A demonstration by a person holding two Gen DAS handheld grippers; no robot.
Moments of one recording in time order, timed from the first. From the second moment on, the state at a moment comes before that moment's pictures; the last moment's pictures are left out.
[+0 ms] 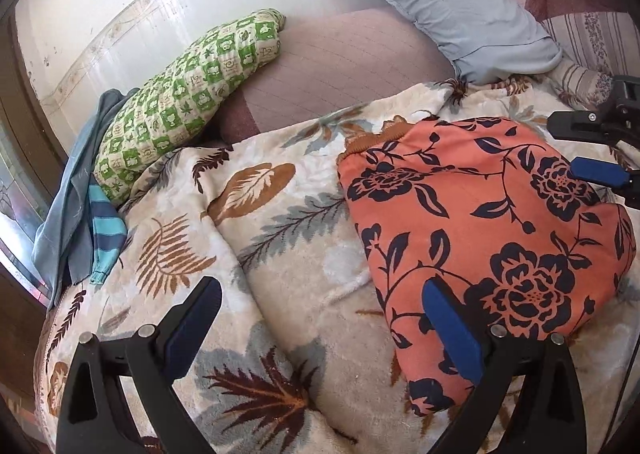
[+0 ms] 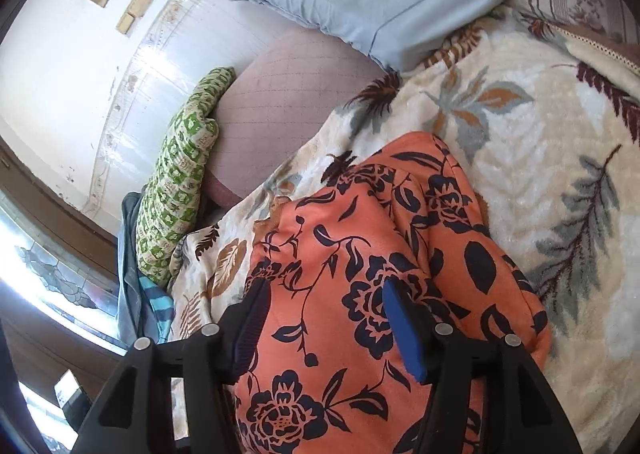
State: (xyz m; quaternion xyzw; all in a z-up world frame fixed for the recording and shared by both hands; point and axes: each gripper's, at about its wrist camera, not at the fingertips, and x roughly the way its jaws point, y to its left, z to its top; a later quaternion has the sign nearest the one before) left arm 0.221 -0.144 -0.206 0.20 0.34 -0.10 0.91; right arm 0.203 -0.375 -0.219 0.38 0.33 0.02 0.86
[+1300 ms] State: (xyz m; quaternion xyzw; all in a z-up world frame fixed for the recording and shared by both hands) left arm 0.242 -0.143 -0.222 0.19 0.36 -0.10 0.91; right arm 0.185 -0.393 -0.210 0.34 0.33 0.00 0.88
